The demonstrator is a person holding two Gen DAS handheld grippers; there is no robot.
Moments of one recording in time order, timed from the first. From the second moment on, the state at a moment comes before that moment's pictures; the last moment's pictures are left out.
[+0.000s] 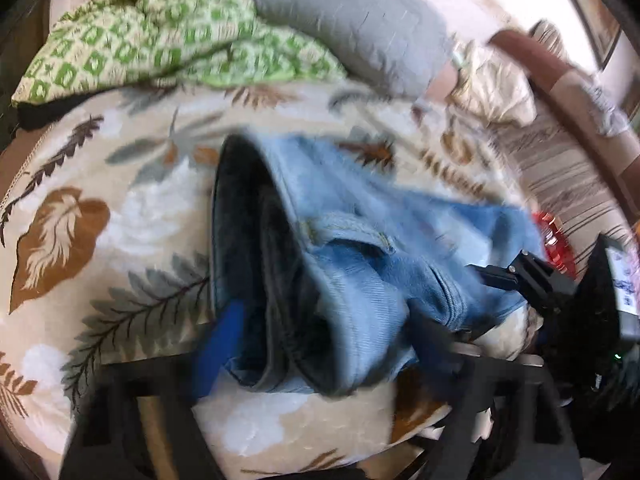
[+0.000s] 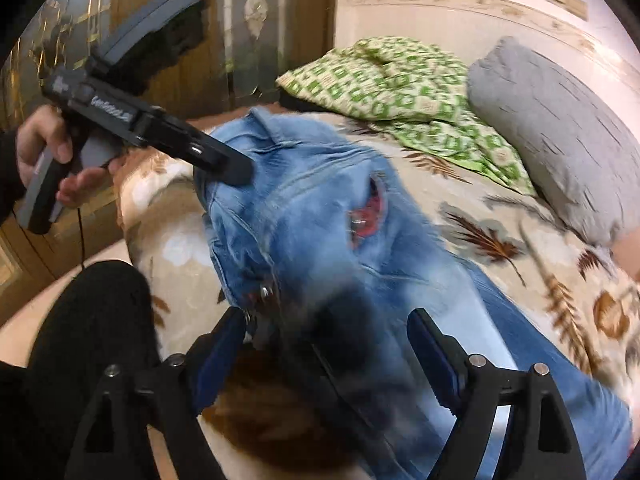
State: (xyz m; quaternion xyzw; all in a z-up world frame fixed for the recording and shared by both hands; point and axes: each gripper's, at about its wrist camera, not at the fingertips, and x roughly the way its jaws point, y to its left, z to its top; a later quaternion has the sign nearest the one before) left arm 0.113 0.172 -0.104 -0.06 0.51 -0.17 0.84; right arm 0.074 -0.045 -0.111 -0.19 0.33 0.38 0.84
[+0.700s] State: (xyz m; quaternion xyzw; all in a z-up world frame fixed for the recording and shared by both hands) left arm 0.083 0.215 -0.126 -0.15 0.54 -0.12 0.82; right arm 0.009 -0.034 -0.129 -0.39 0.23 0.33 0.83
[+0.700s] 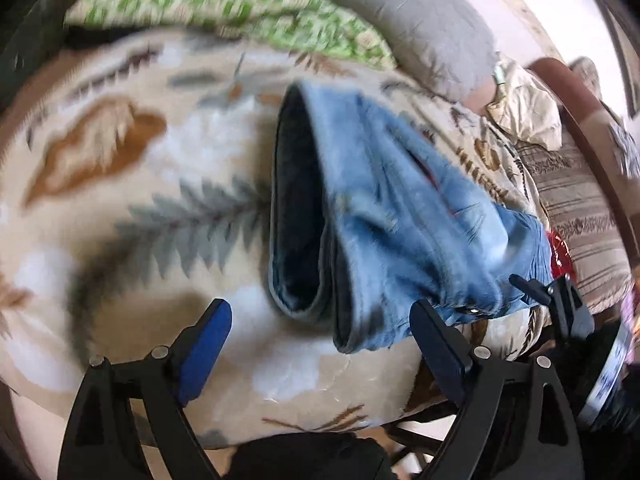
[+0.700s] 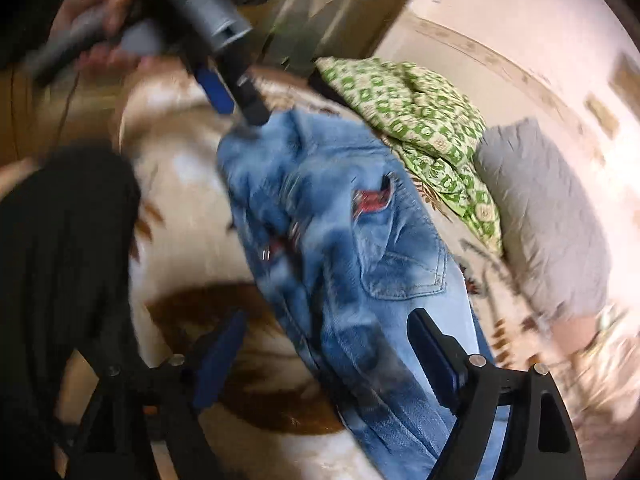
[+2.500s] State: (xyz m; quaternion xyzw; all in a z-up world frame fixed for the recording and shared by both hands) left arm 0.117 -0.030 -0.040 0.14 0.38 -0.28 0.87; right arm -0.003 -0.262 -0.112 0.10 0.37 0.05 0.92
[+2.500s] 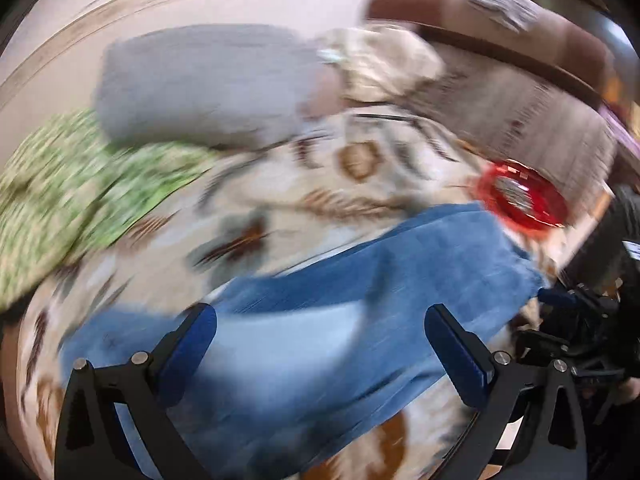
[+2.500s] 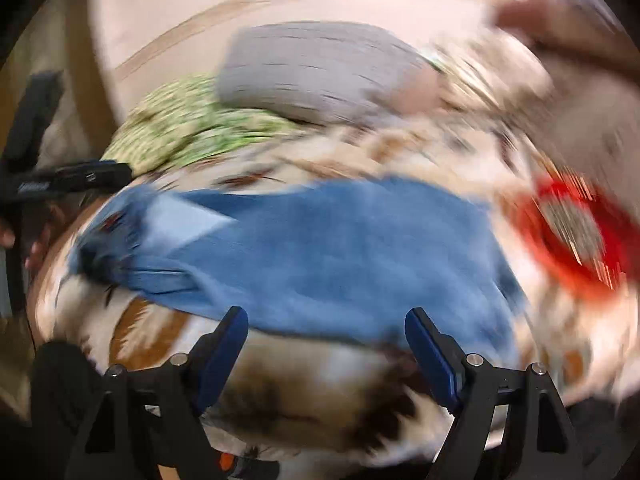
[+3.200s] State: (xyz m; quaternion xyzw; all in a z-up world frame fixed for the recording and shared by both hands) left arm 0.144 -0.205 -0.040 0.24 0.37 -0.43 0.79; right arm 0.038 -0.377 -0.170 0.29 0.35 0.03 0.89
